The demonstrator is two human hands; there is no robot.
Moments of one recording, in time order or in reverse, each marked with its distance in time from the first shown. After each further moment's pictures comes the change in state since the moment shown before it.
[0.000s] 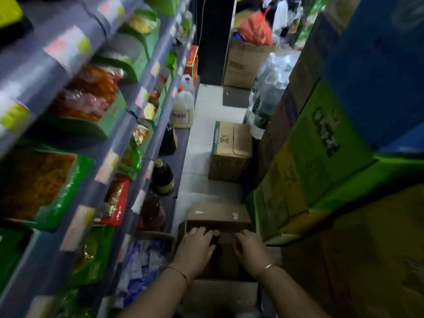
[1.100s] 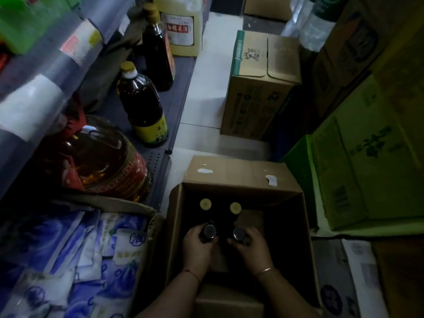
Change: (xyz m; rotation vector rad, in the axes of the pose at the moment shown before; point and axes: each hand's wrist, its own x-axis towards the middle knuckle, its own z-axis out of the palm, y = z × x) left_hand 0.169 -0.138 0.341 -1.019 0.294 -0.586; right_hand 0.173 0.144 0.357 0.699 0.200 0.212
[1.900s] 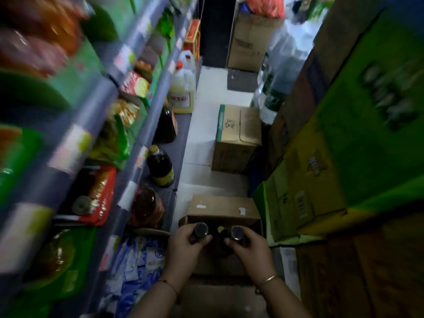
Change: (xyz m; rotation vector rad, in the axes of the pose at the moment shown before) left_hand -0.180 0.244 -0.147 0.101 -0.083 0.344; right_hand -0.129 -0.269 -0.170 0.092 0.007 -0.077
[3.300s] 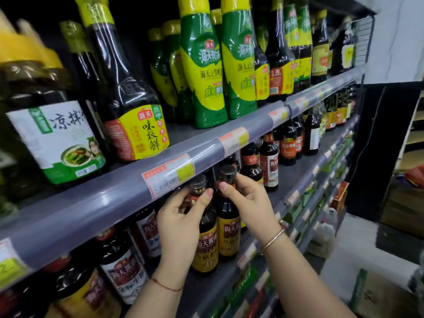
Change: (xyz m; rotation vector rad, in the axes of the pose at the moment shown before) left_hand -0.241 0.416 -0.351 -0.295 1.093 0.588; right_hand -0.144 -0.610 -0.032 0.705 -0.784 -0.969
